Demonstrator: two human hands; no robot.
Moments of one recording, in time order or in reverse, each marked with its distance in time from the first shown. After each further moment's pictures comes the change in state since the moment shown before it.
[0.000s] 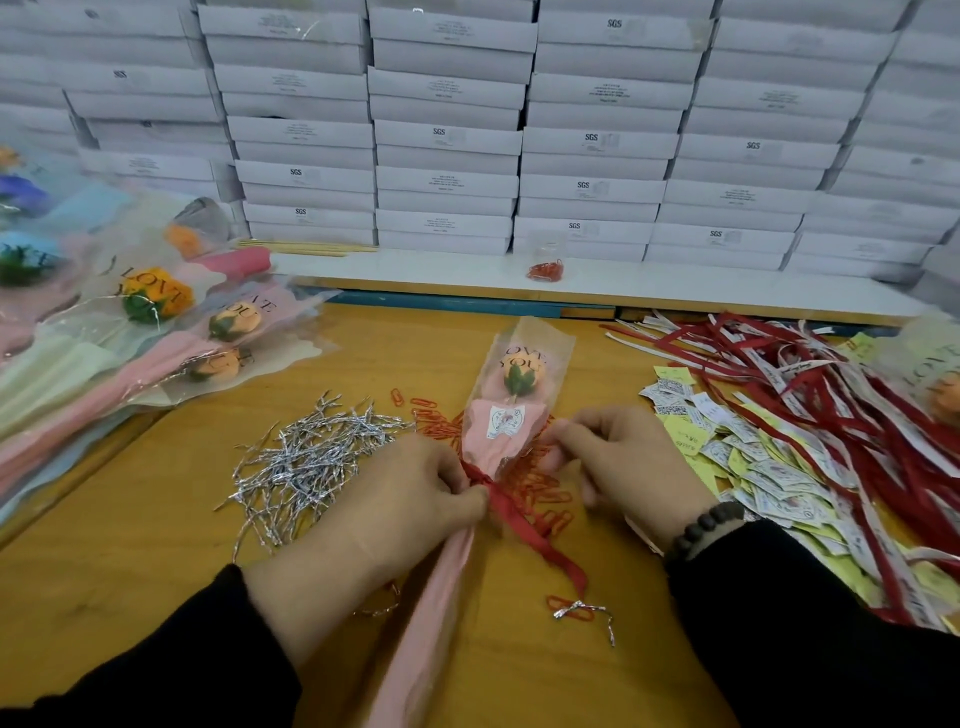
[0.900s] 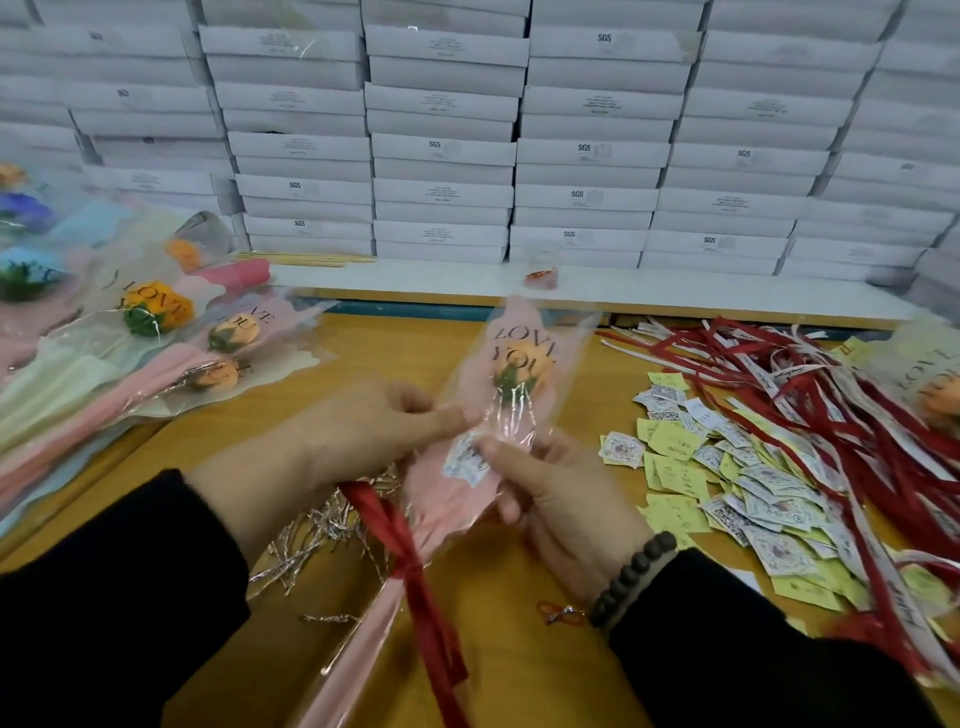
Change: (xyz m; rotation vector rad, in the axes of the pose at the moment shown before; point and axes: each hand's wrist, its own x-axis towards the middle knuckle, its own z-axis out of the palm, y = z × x) left_hand 0.016 0.018 -0.049 -0.265 -0.214 -0.089; right_hand -0.015 0.000 0.043 0.751 -0.156 0.087
